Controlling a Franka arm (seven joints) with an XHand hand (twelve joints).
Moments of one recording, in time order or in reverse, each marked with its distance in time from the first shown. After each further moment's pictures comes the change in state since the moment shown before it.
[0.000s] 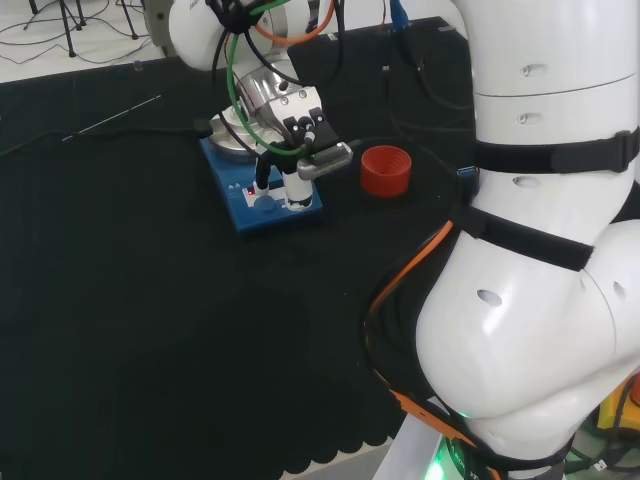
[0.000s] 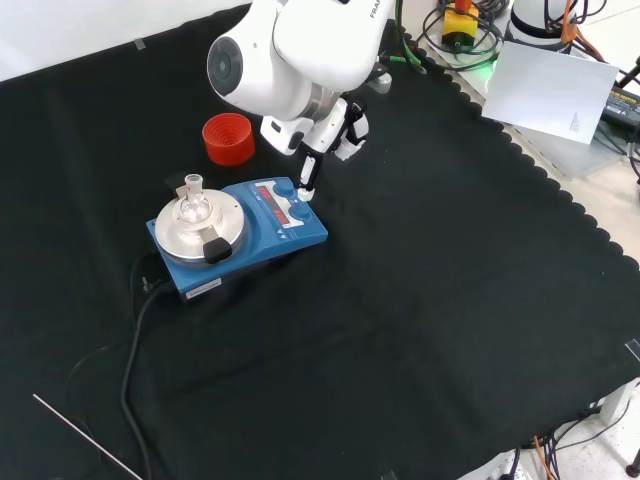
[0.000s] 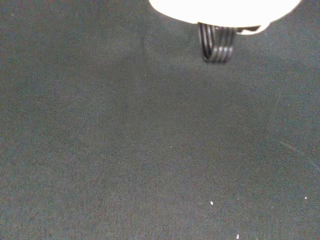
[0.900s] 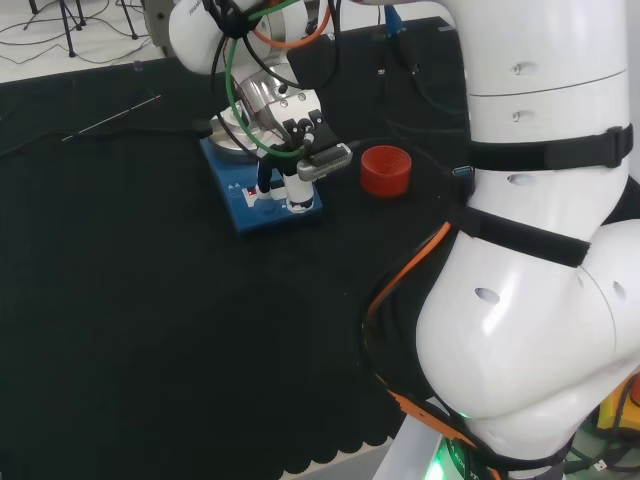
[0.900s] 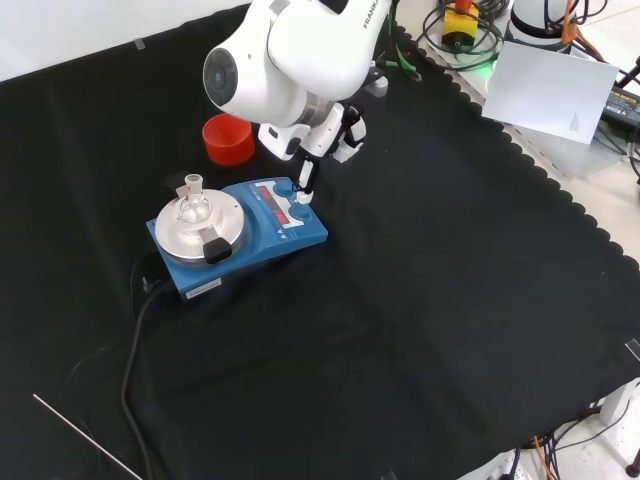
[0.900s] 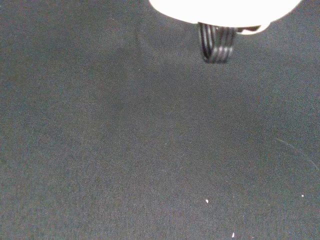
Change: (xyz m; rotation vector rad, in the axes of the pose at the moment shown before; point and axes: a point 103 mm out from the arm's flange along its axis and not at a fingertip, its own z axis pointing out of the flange) arm -0.003 0.007 0.002 0.027 -0.002 0.004
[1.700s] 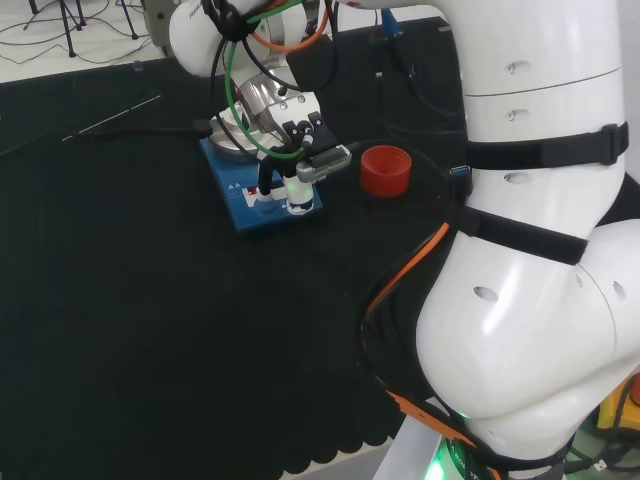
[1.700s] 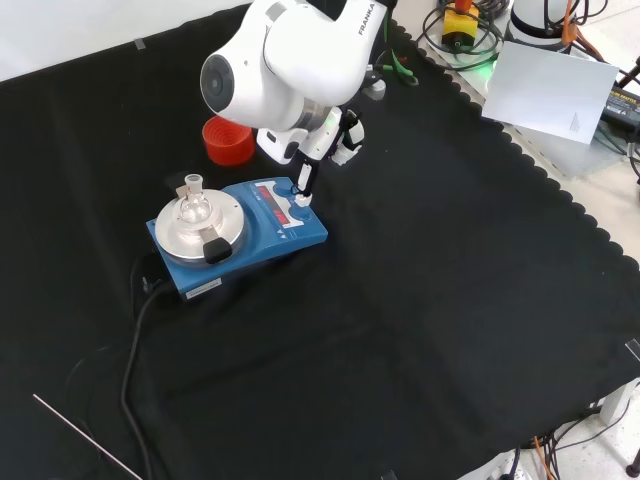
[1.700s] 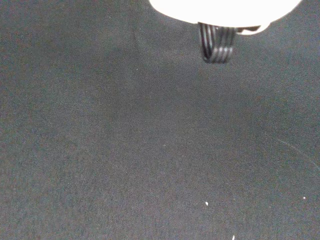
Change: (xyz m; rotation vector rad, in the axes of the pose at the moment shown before) arm 0.000 0.006 0.002 0.013 0.000 0.002
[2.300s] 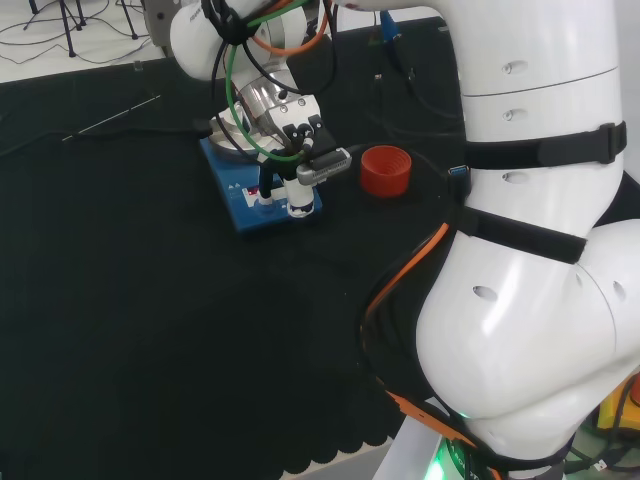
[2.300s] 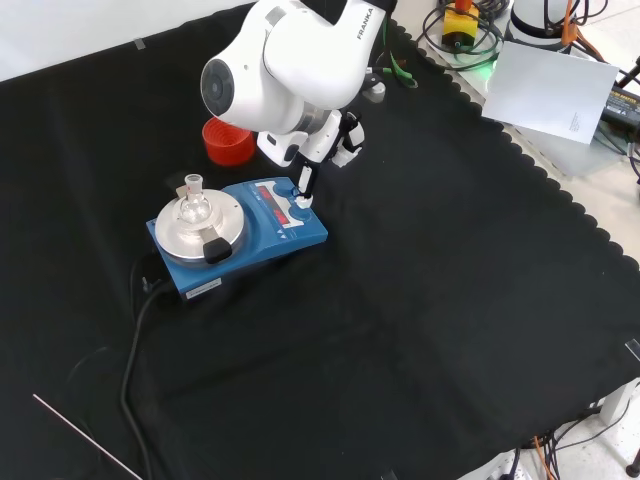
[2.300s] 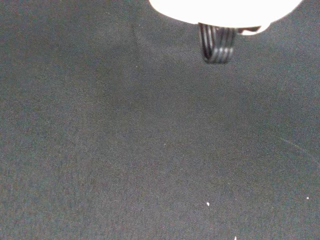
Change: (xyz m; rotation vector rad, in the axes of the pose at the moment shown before) arm 0.000 0.004 0.003 0.003 0.002 0.000
